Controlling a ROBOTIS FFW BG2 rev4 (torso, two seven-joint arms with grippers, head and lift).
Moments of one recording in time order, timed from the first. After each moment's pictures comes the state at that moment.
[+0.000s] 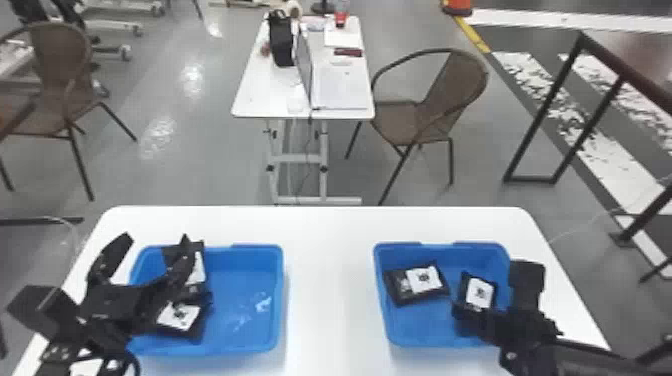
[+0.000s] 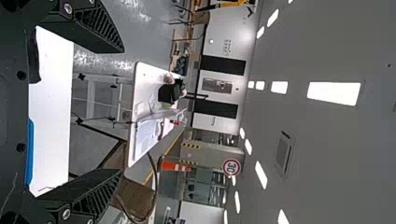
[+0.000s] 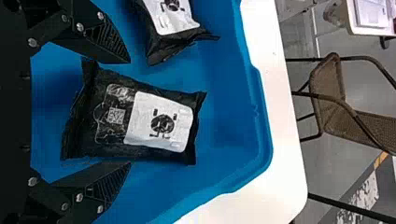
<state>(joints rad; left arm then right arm) 0.24 0.00 0.19 -1.55 0.20 -0.27 -0.38 -0.01 -0.10 -0.17 -1.37 -0.19 0.67 -0.04</state>
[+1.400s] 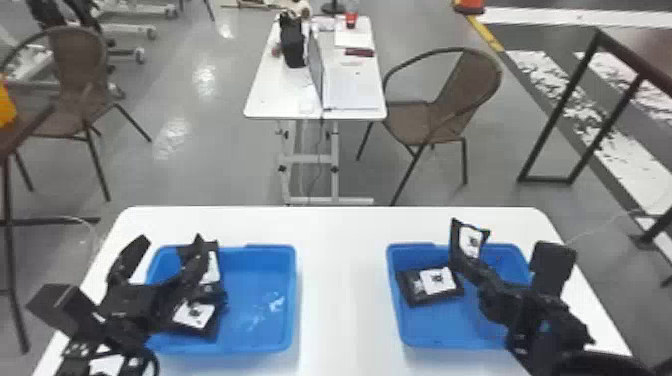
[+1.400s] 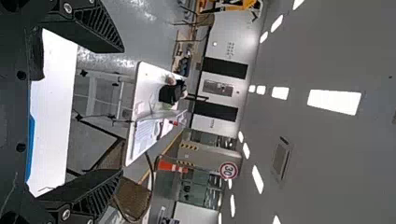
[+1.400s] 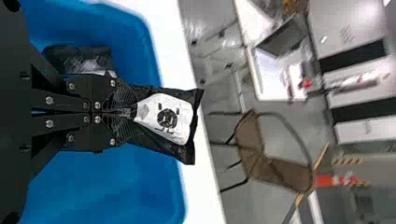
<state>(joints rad) 0.24 0.00 0.18 -1.56 0.26 -0.24 -0.38 0.14 -0.13 -0.09 -1.62 -0.30 0.40 0.11</state>
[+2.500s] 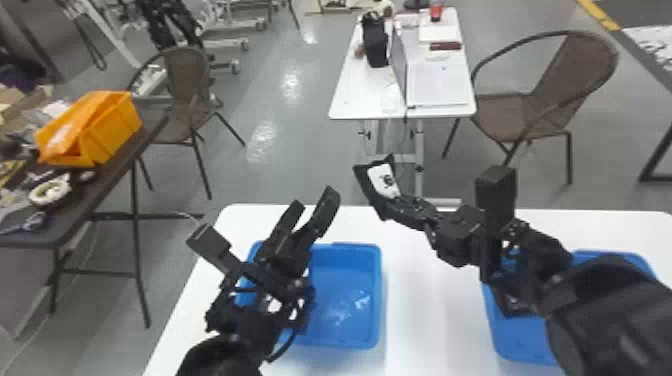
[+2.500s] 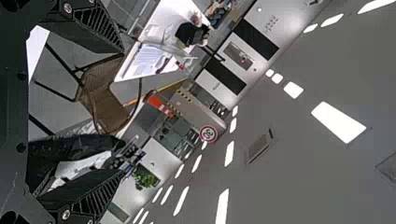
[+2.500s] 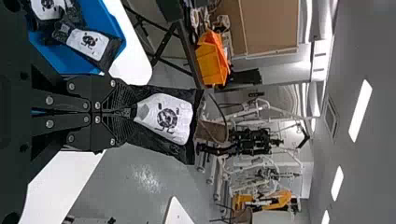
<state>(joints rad) 0.16 0.00 0.07 -1.69 0.68 0.09 -0.39 -0.26 -0.23 0.51 -1.42 -0.33 0.16 0.41</state>
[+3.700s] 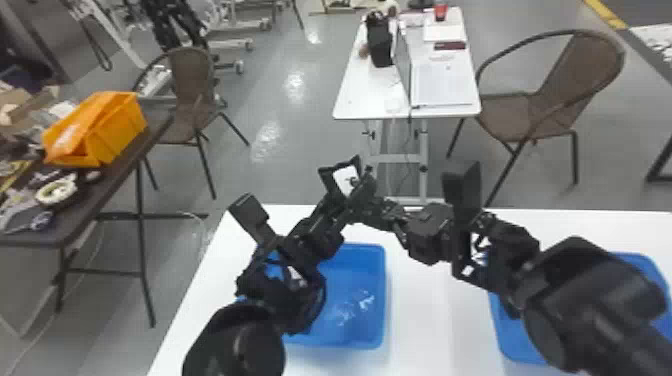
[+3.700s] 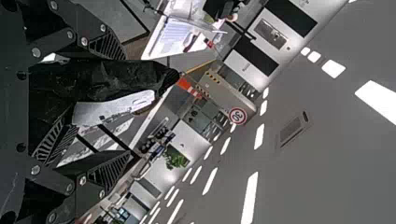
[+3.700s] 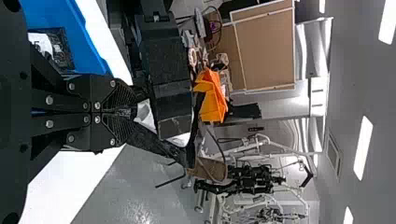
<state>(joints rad) 0.05 0.02 -0.01 -1.63 0.66 0.21 -0.38 -0.38 -0.25 0.69 -1.38 -0.46 0.16 0.41</state>
